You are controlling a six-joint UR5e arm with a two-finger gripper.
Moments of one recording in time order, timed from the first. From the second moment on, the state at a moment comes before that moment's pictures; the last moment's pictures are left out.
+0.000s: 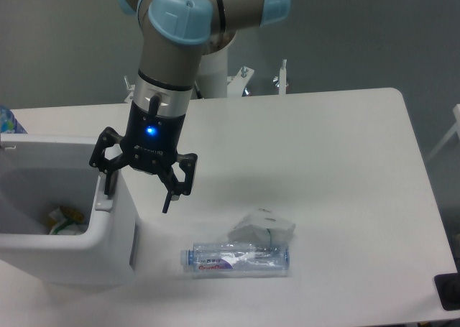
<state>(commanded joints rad) 2.25 -1.76 -1.55 -0.88 1.14 0.33</state>
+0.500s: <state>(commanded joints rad) 2.44 -1.80 -1.55 -0.87 1.16 0.40</state>
